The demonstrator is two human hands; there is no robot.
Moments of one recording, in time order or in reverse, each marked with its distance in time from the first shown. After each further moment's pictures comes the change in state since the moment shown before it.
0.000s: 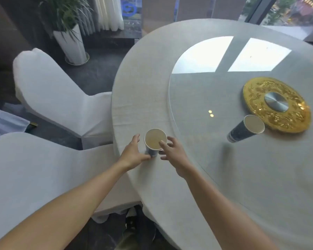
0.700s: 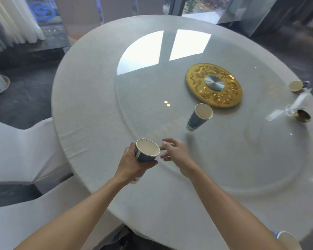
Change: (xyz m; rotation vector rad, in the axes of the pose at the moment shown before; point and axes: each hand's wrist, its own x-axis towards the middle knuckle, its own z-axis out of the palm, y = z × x) left_hand 0.018 0.085 0.054 -0.033 -0.180 0.256; right_hand -0.015 -0.013 -0.095 0.113 0.375 0.032
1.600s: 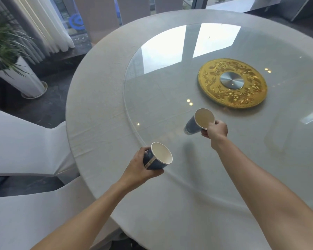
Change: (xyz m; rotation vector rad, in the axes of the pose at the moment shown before) left_hand -0.010 0.039 0.043 0.069 -0.072 0.012; right_hand 0.131 -0.019 -0.146 0.122 0.423 0.109
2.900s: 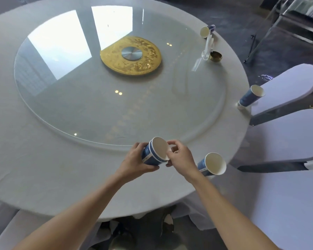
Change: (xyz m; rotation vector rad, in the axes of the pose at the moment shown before) left_hand -0.080 0.034 0.161 0.229 -0.516 0.362; right_hand -0.228 0.188 -0.177 -0.083 0.029 -0.112
